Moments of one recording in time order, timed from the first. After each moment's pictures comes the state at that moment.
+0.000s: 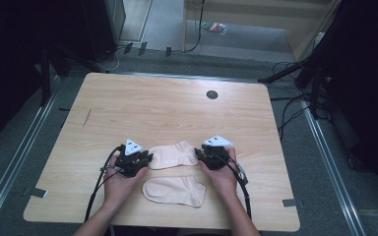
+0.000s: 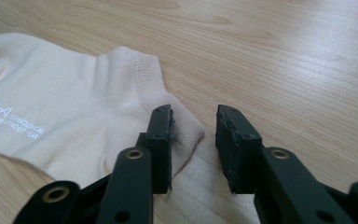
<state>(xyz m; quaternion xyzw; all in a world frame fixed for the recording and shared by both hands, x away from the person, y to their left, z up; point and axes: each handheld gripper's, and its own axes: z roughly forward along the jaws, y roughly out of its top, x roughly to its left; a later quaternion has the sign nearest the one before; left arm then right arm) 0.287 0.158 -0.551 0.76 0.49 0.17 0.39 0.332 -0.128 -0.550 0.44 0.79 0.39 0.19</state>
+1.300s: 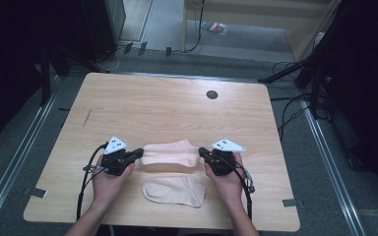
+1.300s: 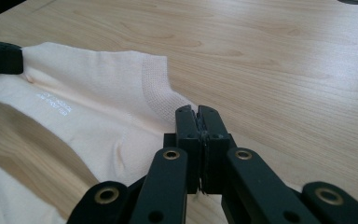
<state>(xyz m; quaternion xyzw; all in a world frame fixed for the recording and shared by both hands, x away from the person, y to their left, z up) 0.275 0.192 -0.527 0.74 0.47 0.16 0.45 0.301 -0.141 -0.516 0.44 0.76 0.45 0.16</state>
